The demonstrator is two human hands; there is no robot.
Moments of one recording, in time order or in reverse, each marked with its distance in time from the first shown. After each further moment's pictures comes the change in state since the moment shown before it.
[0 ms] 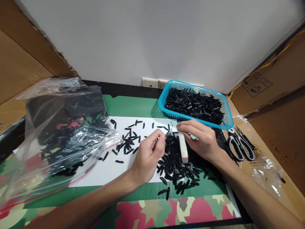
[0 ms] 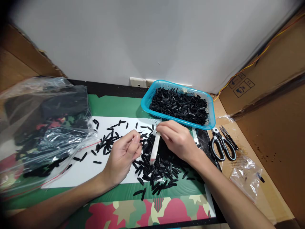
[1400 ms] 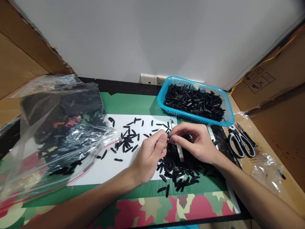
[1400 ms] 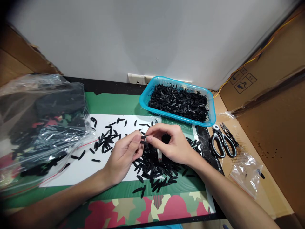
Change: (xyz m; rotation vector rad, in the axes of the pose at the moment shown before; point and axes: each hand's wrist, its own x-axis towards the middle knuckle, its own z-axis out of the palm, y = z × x) left_hand 0.001 -0.001 0.004 -0.117 -0.104 -0.012; right_hand 0.009 -0.026 0.003 0.701 -0.097 0.563
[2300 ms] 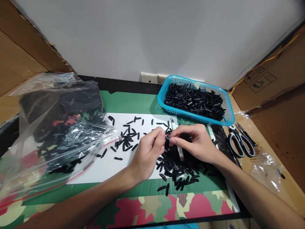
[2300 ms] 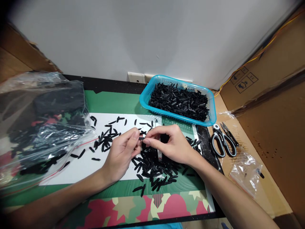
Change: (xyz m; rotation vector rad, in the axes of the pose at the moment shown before) left_hand 0.003 0.002 0.001 -0.003 0.089 0.014; right_hand 0.002 -0.003 0.000 -0.051 -0.059 -0.038
